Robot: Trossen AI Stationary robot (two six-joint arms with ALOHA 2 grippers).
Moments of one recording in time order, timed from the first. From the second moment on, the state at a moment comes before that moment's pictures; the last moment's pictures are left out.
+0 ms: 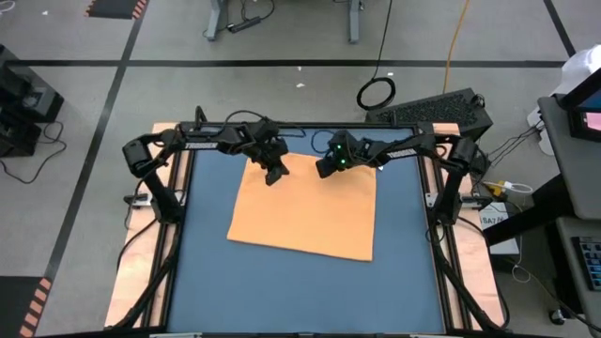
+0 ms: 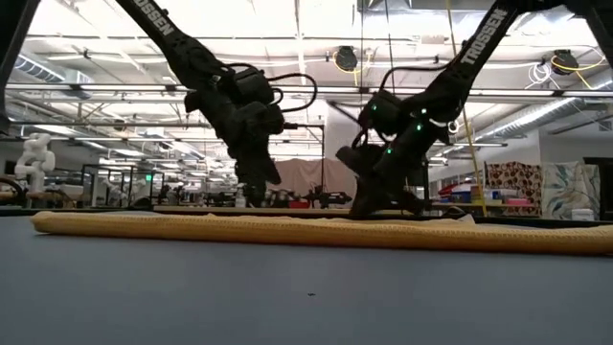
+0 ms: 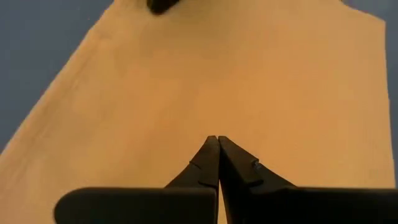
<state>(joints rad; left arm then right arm) 0.54 1.73 1.03 -0.28 0.53 0.11 -0.51 1.85 0.91 0.08 -0.12 0.64</state>
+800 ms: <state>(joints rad) 0.64 1.77 0.99 -0.44 0.65 0.17 -0.48 1.89 0.90 0.14 -0.17 0.65</state>
